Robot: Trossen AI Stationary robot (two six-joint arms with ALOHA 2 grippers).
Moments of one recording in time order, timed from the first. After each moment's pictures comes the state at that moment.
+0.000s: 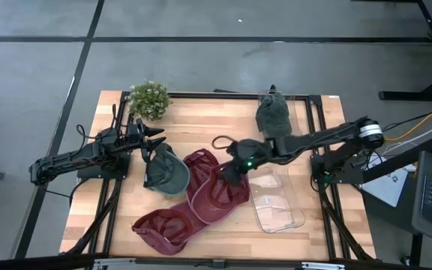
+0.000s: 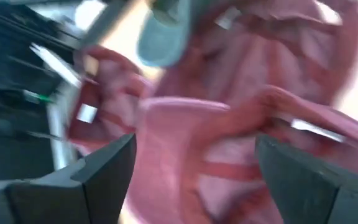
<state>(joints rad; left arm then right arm) 0.32 0.01 0.01 0.02 -0.03 -0.20 0.10 1.55 1.11 -0.21 -0.10 0.81</state>
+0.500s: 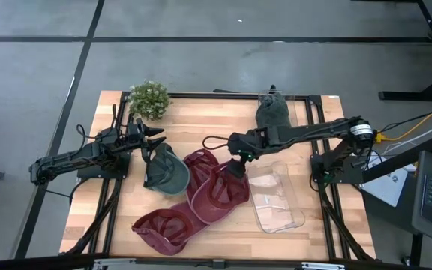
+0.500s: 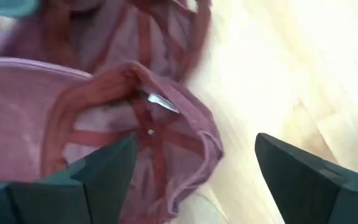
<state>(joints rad) 0.32 0.01 0.01 0.02 -0.03 -0.20 0.05 1.65 1.38 -0.82 0.11 0.54</state>
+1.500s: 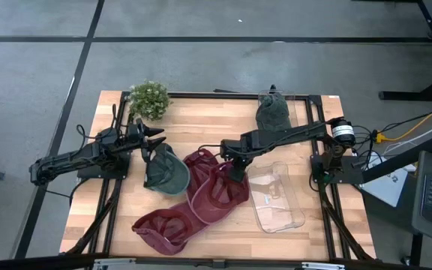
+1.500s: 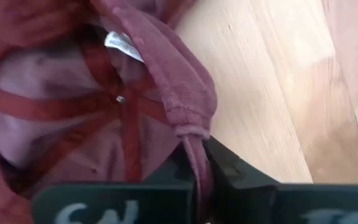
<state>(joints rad) 0.32 0.01 0.01 0.02 -0.03 -0.20 0.01 1.82 1.38 -0.85 0.03 0.41</state>
